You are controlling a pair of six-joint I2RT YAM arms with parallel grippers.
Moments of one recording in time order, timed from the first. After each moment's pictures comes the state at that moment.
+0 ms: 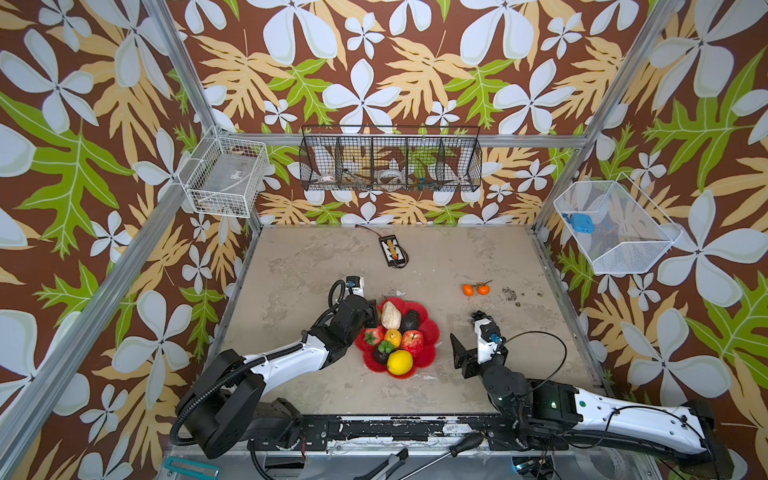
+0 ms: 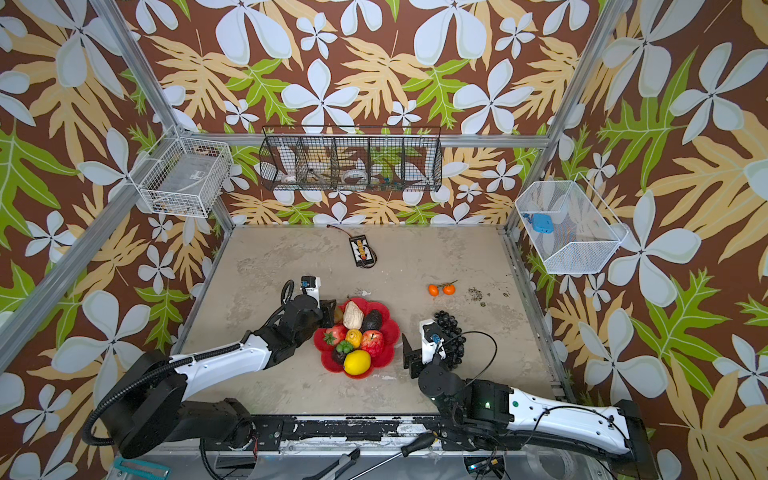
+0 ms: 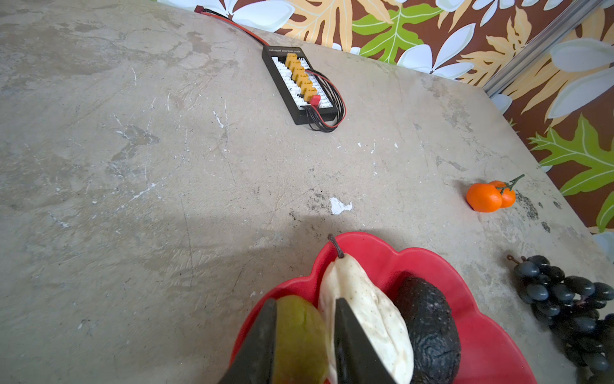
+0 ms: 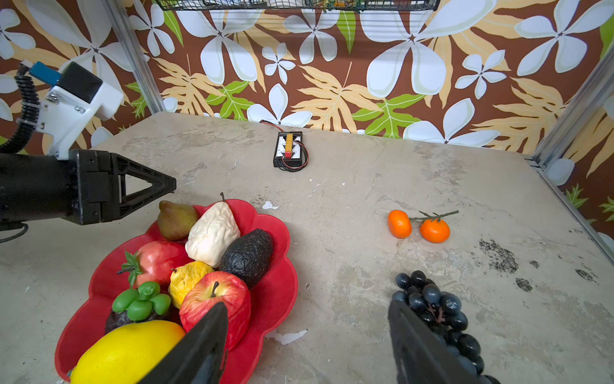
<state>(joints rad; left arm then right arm) -0.67 1.33 0.57 0.23 -0.27 -0.54 1.29 0.60 0.42 -0.27 0.99 0.43</state>
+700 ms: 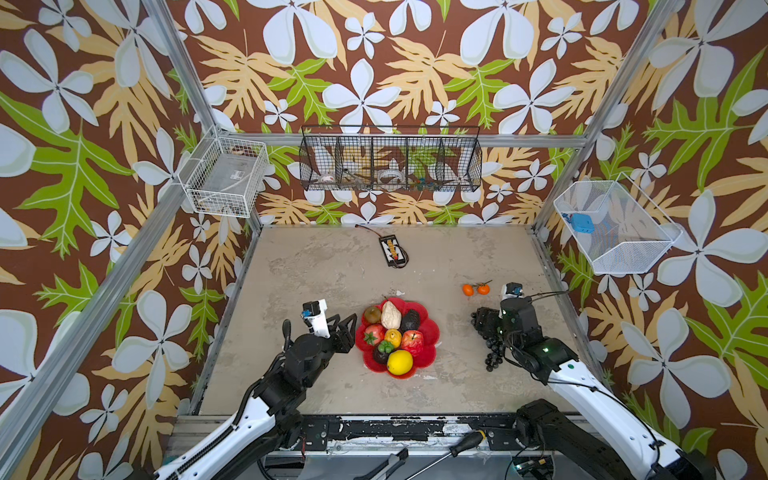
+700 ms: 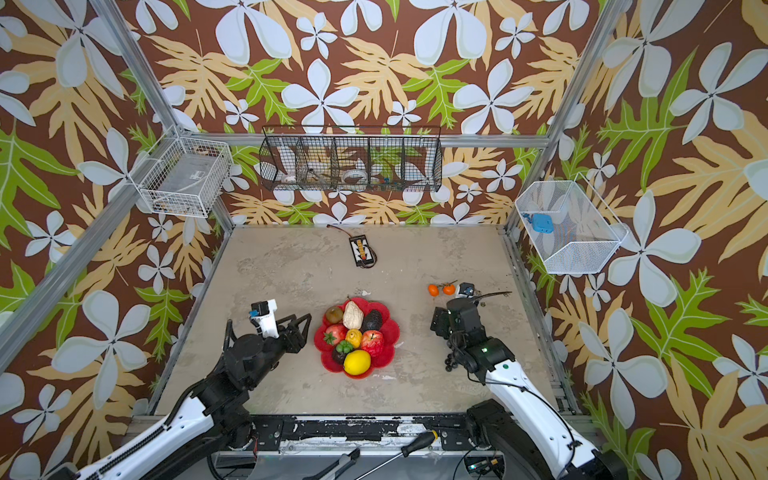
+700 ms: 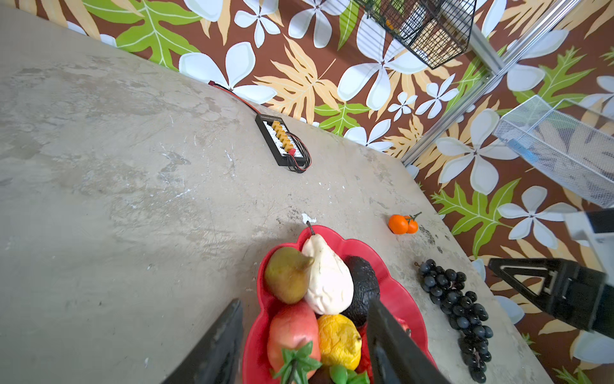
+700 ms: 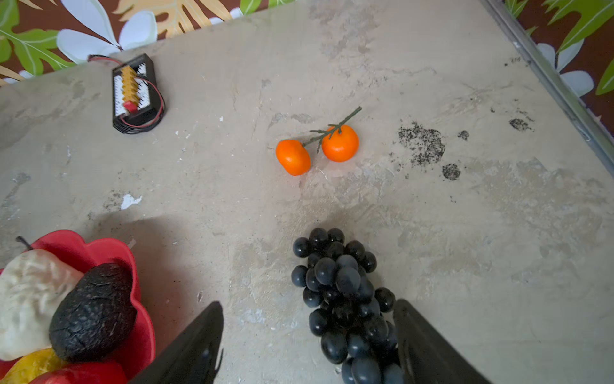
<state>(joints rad) -0.66 0.46 0.20 0.05 -0.26 -0.61 0.31 0.93 0.58 -0.40 0.23 0.44</state>
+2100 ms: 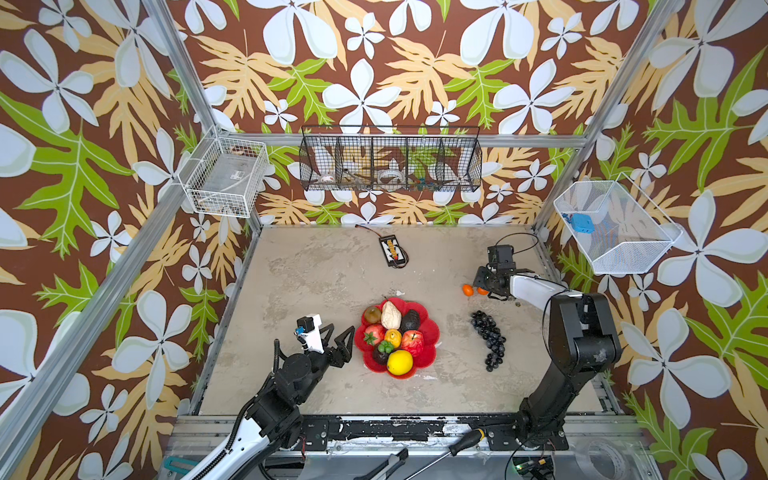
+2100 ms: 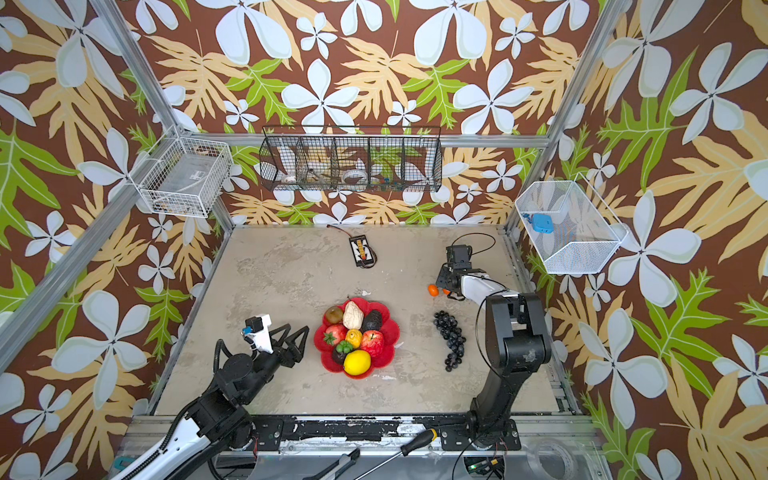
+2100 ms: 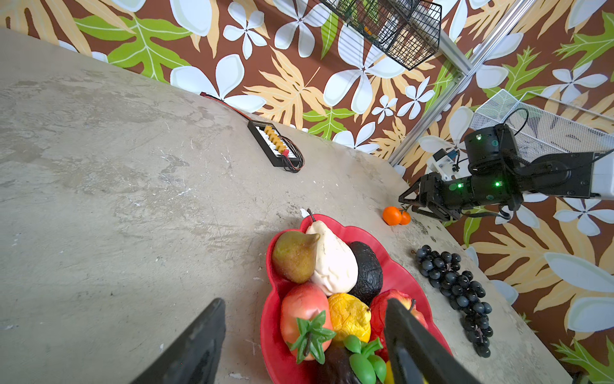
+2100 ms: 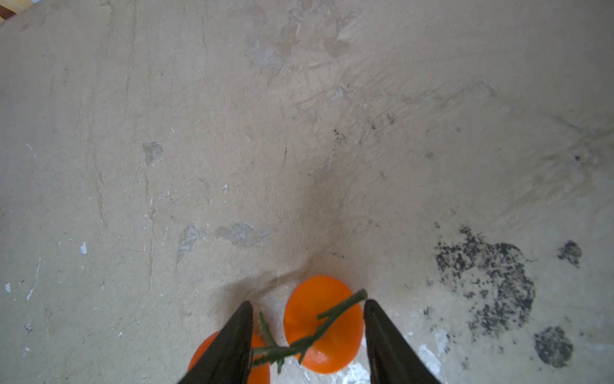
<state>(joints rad) -0.66 0.27 0.08 0.04 -0.23 -0.54 0.08 1.82 1.13 -0.26 0.13 0.43</state>
